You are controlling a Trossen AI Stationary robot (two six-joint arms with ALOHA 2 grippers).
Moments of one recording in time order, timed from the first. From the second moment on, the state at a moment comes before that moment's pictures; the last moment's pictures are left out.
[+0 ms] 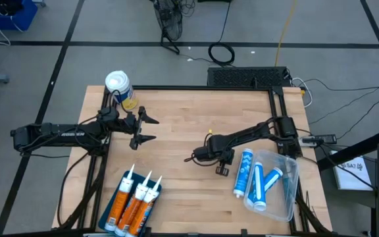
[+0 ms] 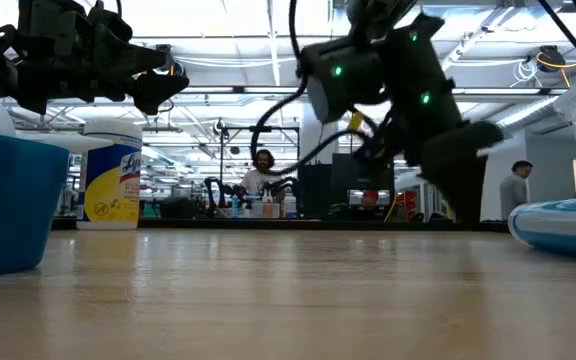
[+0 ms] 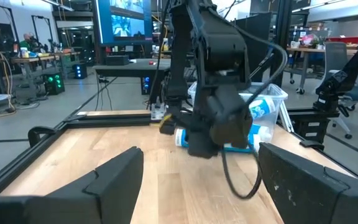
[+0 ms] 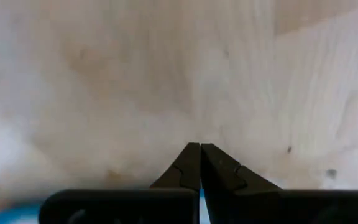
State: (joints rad) left arm 0.39 0.87 0.17 0.76 0.54 0.00; right arm 0.11 2.04 1.41 -1.30 -0.01 0.42
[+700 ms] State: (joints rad) left arm 0.39 0.87 0.17 0.76 0.54 0.00; right arm 0.45 1.88 1.41 -1.08 -0.25 0.54
